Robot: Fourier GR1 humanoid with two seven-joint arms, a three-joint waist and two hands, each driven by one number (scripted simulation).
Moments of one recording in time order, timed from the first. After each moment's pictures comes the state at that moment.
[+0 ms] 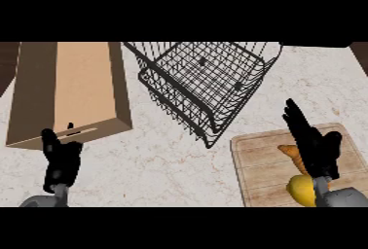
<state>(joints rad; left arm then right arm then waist) -0.04 0.31 -0.12 -1.29 0.28 0.25 0.20 -0.09 -0.42 0.26 -1.47 -0.27 -0.24 0.07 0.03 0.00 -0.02</state>
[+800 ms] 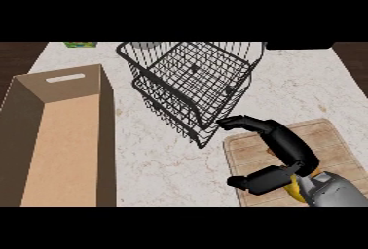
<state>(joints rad) 0.76 0.60 -0.34 -1.92 0.21 0.25 0.44 -0.27 -0.47 0.46 -1.66 -0.26 0.11 -0.05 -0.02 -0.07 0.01</state>
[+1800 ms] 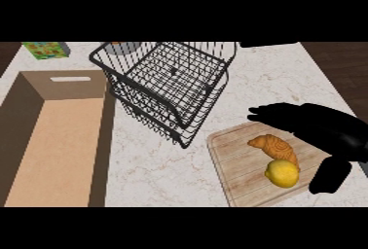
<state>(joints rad) 0.86 0.74 -0.32 -1.96 0.10 0.29 0.41 -0.52 -0.94 0.58 -1.76 0.12 0.45 0.10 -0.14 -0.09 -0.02</state>
